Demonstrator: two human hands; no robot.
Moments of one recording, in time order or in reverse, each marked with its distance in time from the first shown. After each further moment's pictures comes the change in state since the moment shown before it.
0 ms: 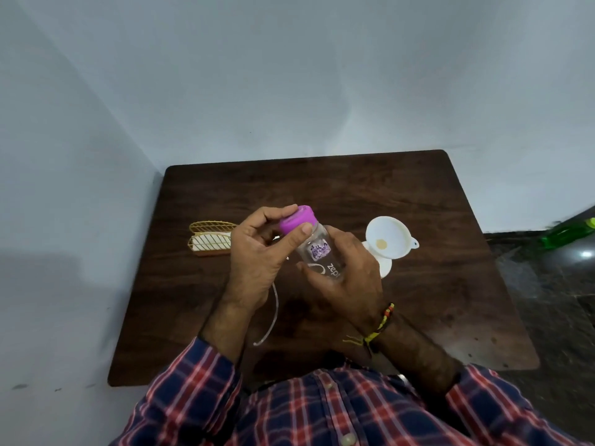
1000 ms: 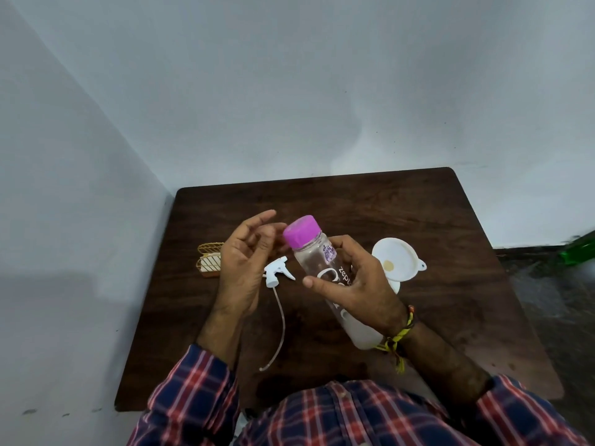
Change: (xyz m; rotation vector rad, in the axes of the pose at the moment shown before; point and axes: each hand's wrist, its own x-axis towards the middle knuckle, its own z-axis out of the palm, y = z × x) left_hand 0.022 0.007 -0.019 0.005 0.053 -0.087; right_hand 0.032 0.006 -0.018 0.532 -0.243 0.042
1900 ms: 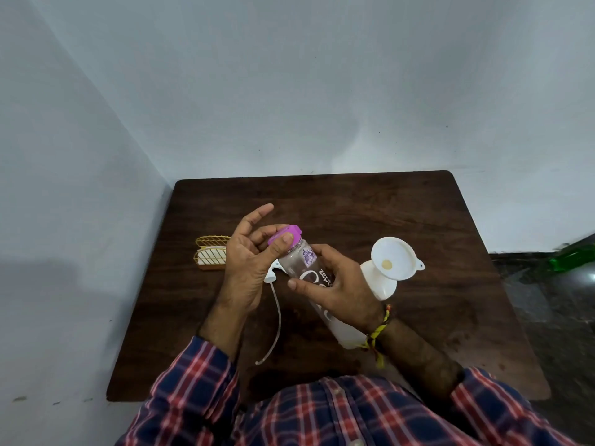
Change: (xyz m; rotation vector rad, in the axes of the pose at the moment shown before) left_hand -0.002 -0.005 0.001 -0.071 -0.002 -0.079; right_hand 0.000 0.016 0.025 -0.060 -0.063 0.113
